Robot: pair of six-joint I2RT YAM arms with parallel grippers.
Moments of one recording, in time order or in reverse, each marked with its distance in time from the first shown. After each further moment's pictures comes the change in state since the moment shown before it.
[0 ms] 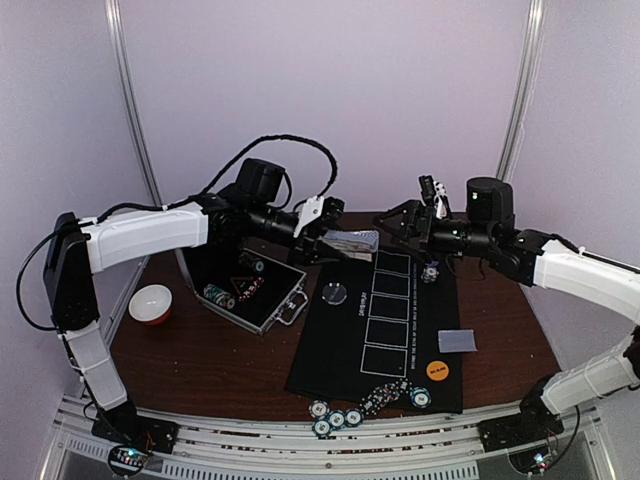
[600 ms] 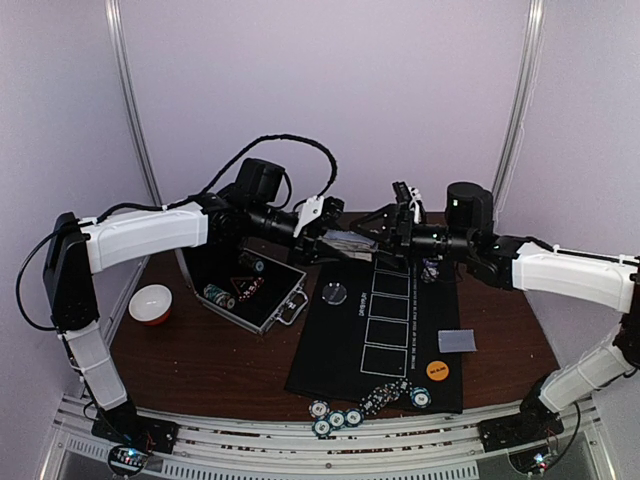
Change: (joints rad) left arm 0.000 -0.001 0.000 0.000 0.000 -0.001; right arm 0.068 0.116 -0.004 0.214 -0.127 0.153
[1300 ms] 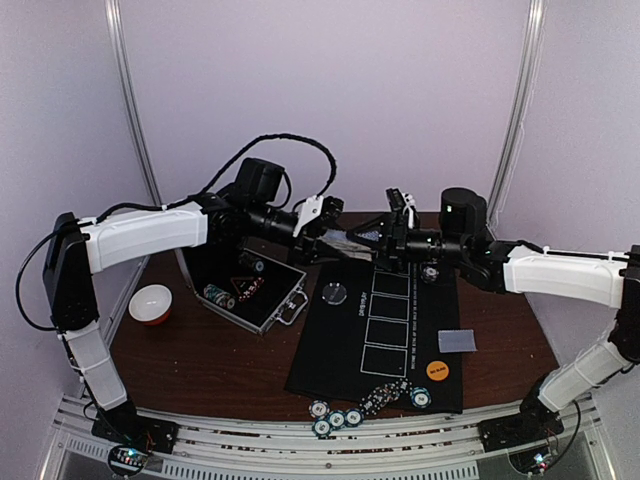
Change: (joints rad) left arm 0.000 0.000 0.000 0.001 0.006 0.000; right arm 0.016 0.043 -0.022 0.086 -0.034 0.066
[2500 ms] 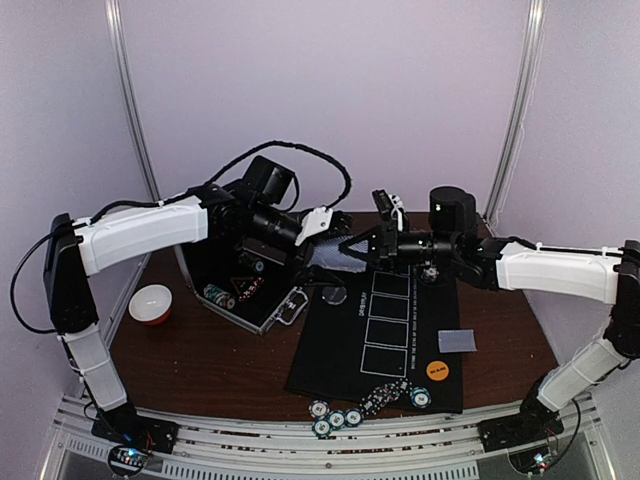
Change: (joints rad) left arm -0.046 -0.005 0.077 -0.254 -0.097 0.143; right arm 0.031 0.043 0.049 -0.050 -0.048 -0.094
